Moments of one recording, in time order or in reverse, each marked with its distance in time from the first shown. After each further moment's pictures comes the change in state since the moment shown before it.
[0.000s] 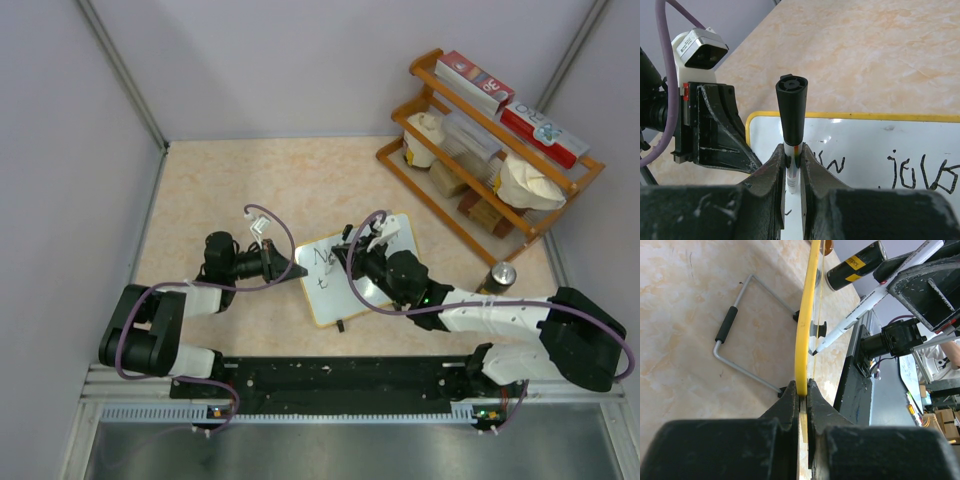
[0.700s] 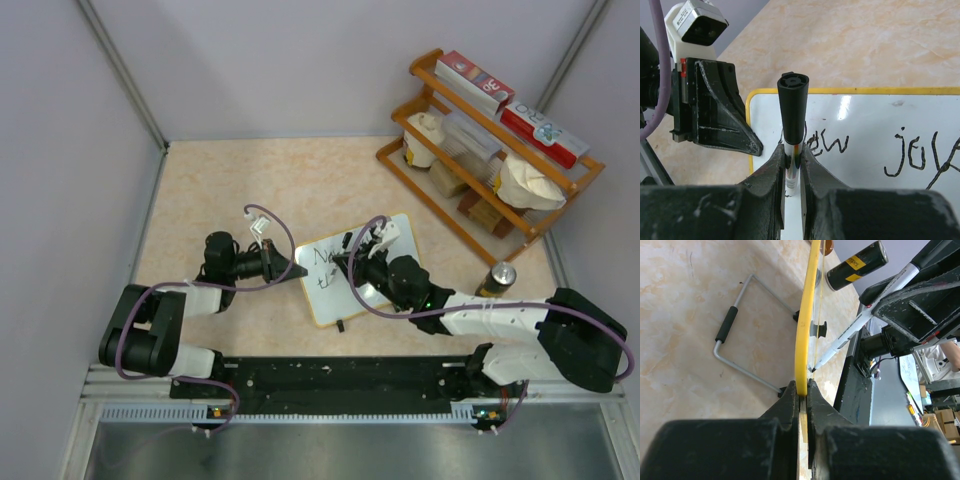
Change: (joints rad) left arm 0.000 0.000 0.000 0.000 0.000 0.000; right arm 0.000 -0.005 -0.050 0.008 -0.047 0.031
